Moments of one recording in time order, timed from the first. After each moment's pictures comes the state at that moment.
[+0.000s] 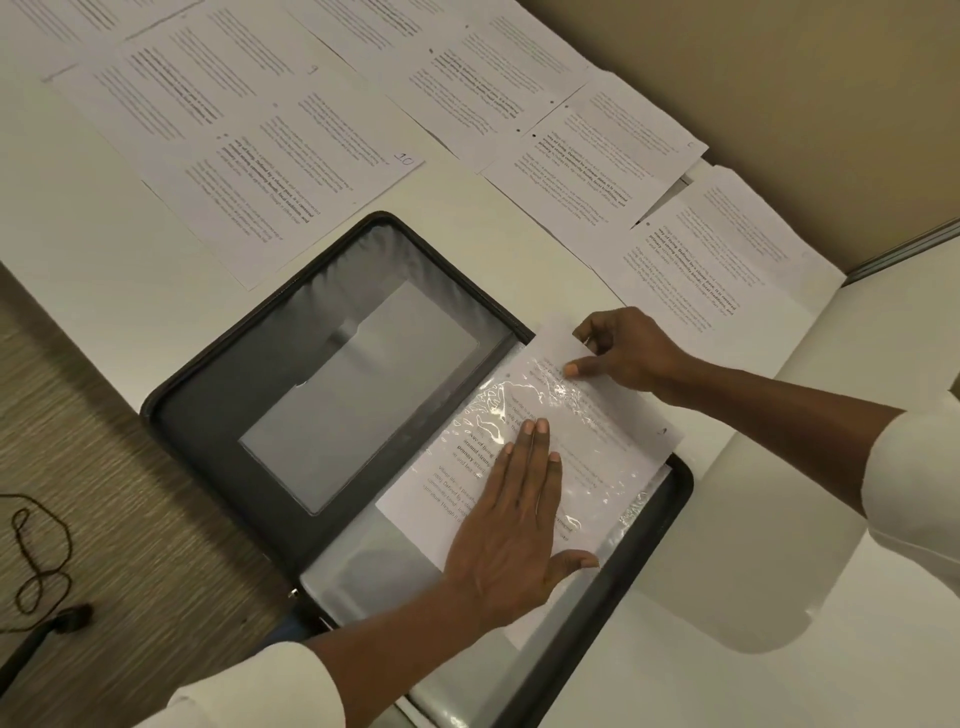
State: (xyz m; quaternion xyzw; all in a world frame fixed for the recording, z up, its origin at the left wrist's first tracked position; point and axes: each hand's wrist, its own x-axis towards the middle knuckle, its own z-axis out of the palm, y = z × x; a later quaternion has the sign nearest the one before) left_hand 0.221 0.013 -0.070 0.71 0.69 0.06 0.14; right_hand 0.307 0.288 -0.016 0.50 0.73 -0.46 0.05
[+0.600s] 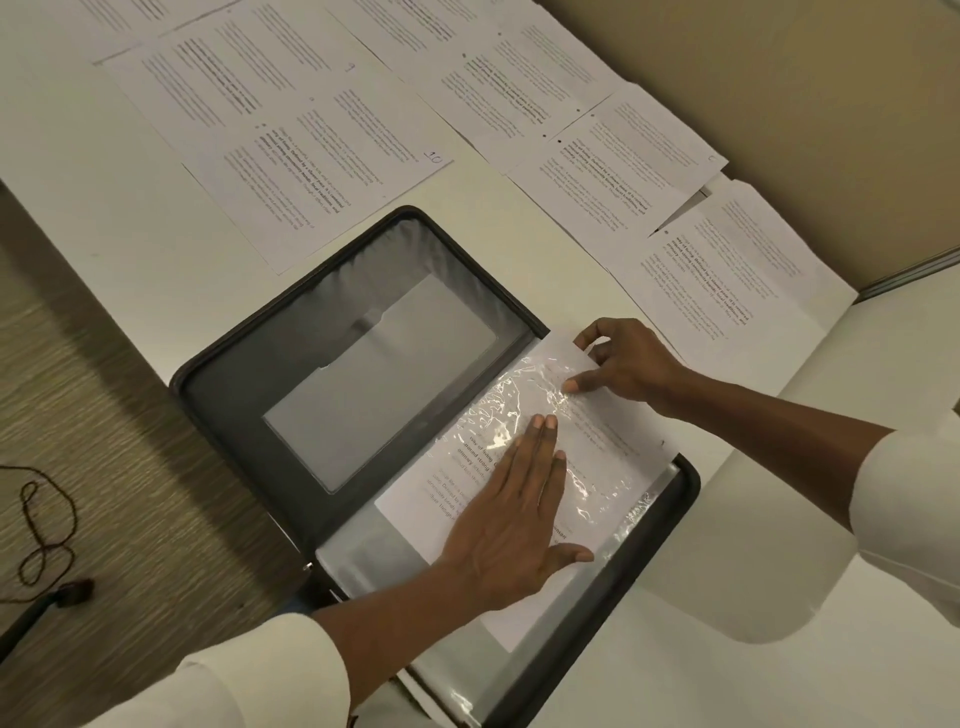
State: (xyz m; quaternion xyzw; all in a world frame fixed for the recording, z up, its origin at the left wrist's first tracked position) left_hand 0.208 0.008 -0.071 0.74 0.67 0.05 0.12; right_hand 0.294 0.263 -0.010 0.52 0.71 -0.46 0.08
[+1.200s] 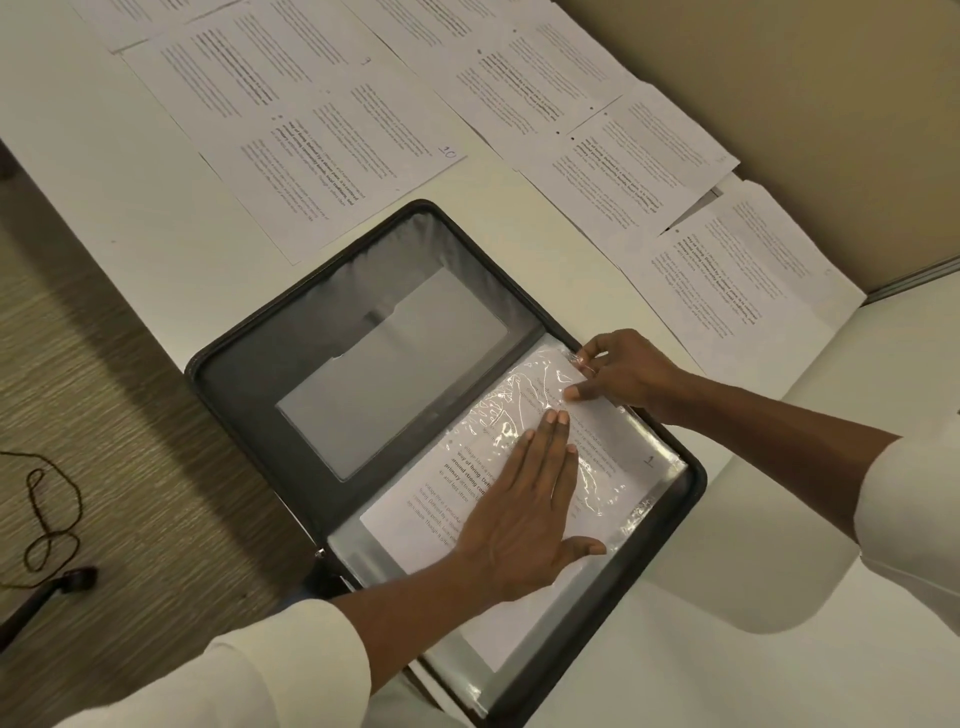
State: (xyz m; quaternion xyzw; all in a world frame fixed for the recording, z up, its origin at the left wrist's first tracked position) left_hand 0.213 0.007 -0.070 0.73 0.67 0.05 0.11; right_hand 0.283 0.243 -0.004 0.56 0.67 -0.48 0.11
